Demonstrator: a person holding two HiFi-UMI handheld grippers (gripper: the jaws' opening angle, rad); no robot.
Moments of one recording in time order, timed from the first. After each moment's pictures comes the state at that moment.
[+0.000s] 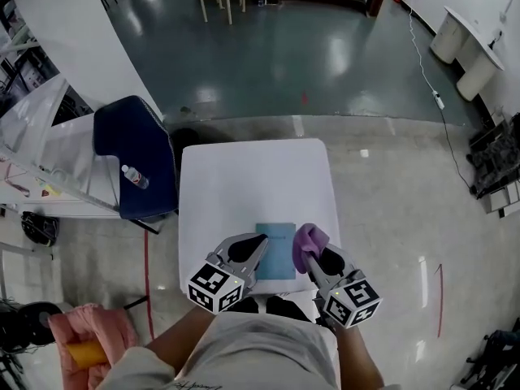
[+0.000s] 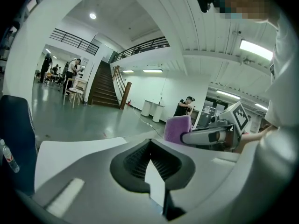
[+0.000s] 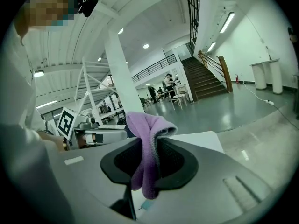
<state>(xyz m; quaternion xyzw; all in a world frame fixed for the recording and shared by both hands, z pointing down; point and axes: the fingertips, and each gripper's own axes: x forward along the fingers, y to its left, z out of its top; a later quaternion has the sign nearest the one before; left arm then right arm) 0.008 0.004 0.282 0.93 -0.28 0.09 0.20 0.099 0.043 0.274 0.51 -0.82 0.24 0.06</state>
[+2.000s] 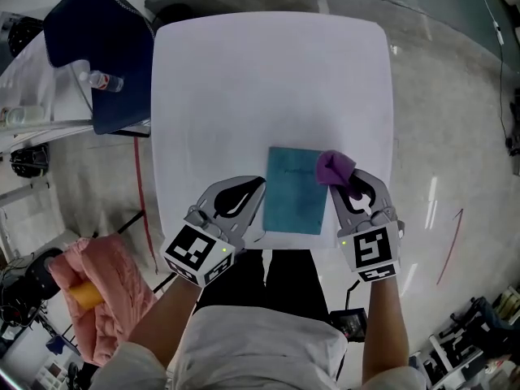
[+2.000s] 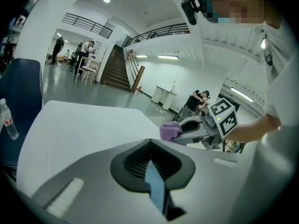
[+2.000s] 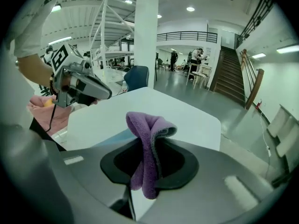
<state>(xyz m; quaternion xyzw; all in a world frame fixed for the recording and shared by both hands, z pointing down) -0.027 -0.043 0.460 0.89 -0.31 0.16 0.28 0.104 -0.033 0.487 0.41 -0.81 0.14 0.38</state>
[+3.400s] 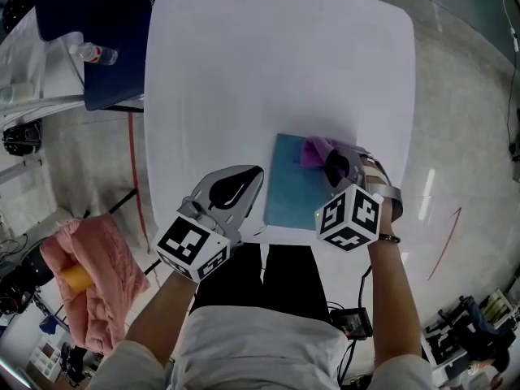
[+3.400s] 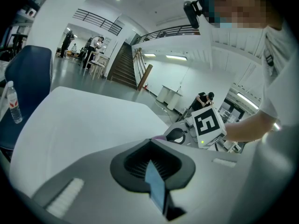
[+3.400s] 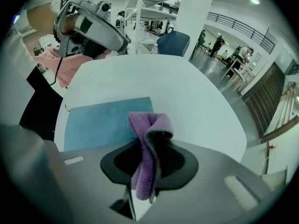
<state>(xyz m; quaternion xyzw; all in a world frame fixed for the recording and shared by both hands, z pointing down) -0.045 -0.040 0.497 0.87 -0.33 0.15 0.32 0.074 -0.031 0.587 0.22 -0.78 0.06 0.59</state>
